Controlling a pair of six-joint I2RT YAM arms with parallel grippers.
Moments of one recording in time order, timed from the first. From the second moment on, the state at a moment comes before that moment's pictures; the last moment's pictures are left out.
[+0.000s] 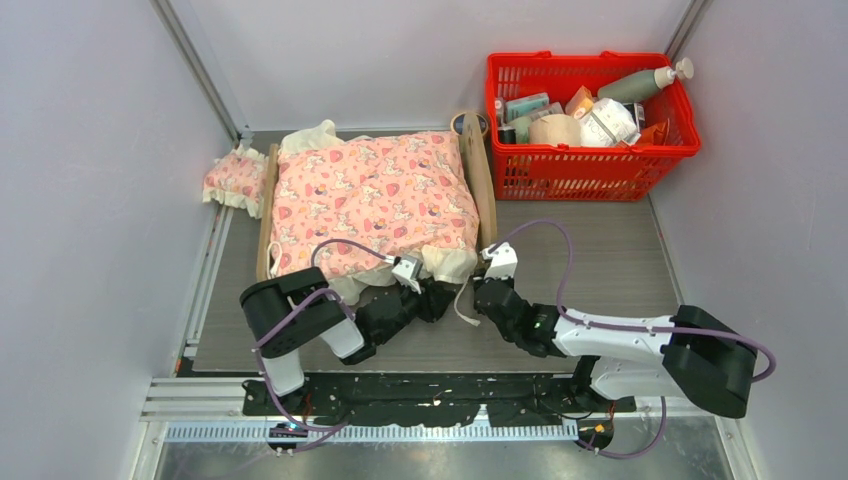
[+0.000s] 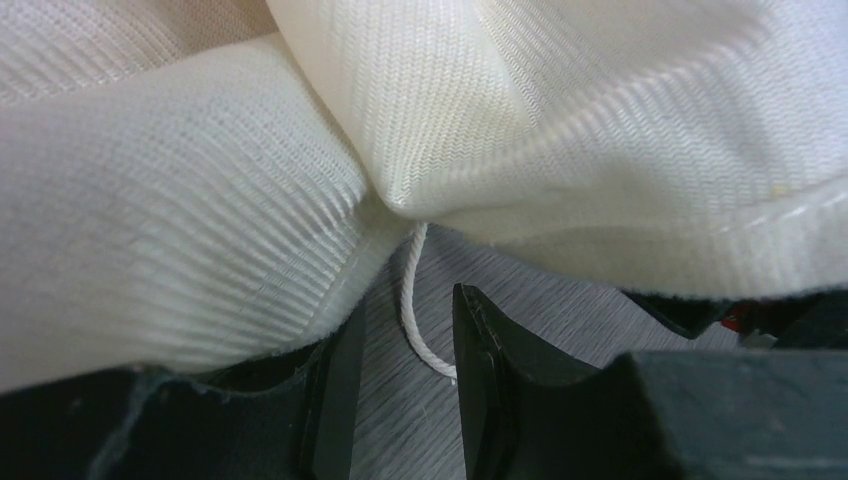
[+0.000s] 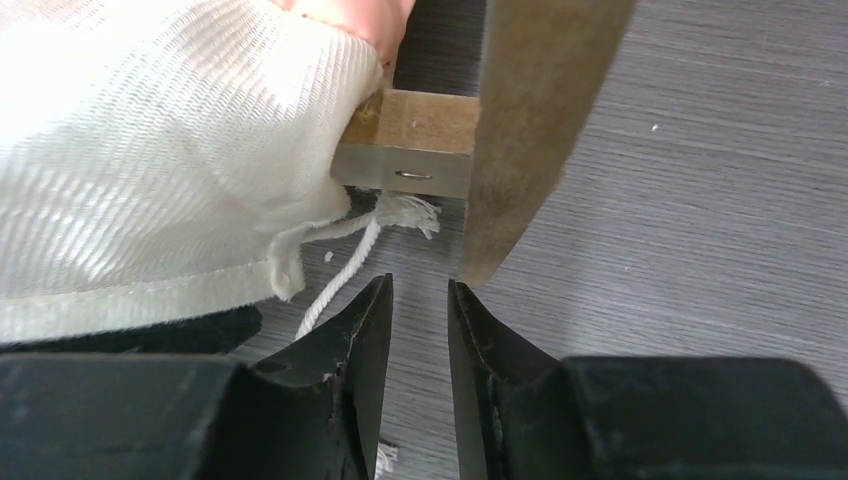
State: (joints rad) left arm -1.03 1.79 0.32 1.32 -0.24 -0.53; right arm 1.04 1.16 0.40 0.16 0.68 0.50
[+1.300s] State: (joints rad) left arm -1.02 1.82 0.30 1.41 -0.25 -0.50; right arm 1.07 1.25 0.46 0.24 0.83 0.59
